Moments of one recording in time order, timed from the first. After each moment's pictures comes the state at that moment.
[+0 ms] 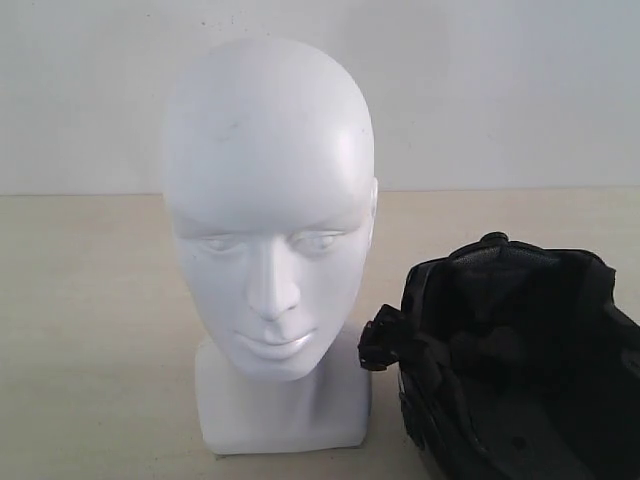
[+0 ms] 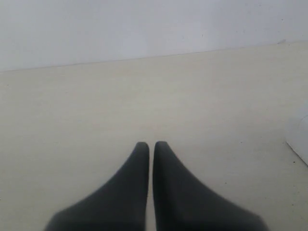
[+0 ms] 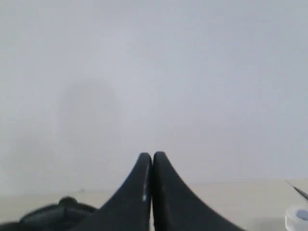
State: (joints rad) left arm -0.04 0.00 0.00 0.13 0.34 -0.02; right arm 0.01 0.01 0.00 0.05 -0.16 0.02
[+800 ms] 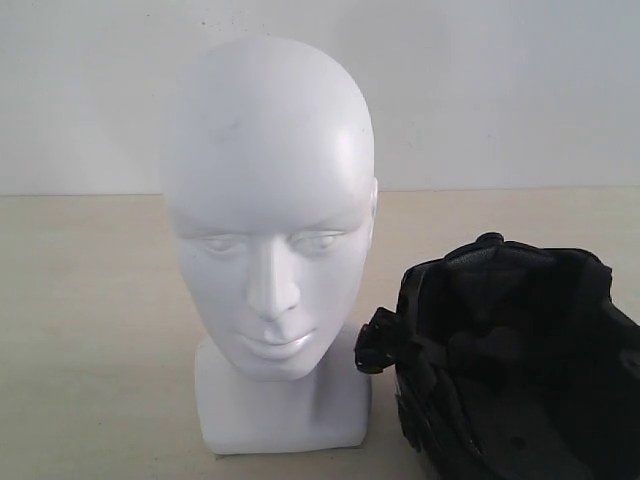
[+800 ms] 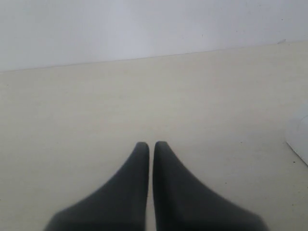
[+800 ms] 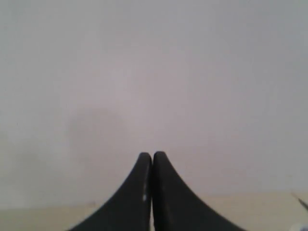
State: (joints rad) left arm -0.04 0.00 0.00 0.13 0.34 -0.02; right arm 0.01 0.20 -0.36 0.08 0.06 0.01
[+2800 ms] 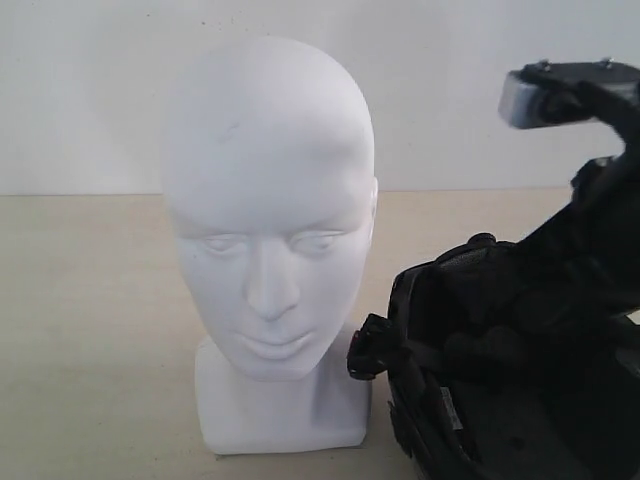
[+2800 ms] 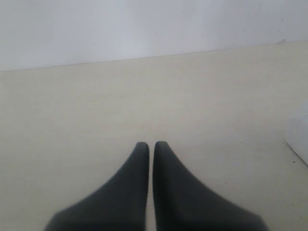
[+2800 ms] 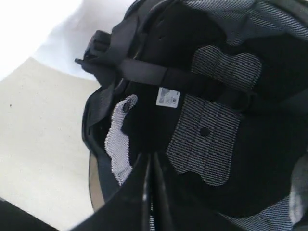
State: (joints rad) left arm -0.04 0.00 0.00 0.13 0.34 -0.02; right arm 0.52 1.18 -1.04 0.11 1.07 0.06
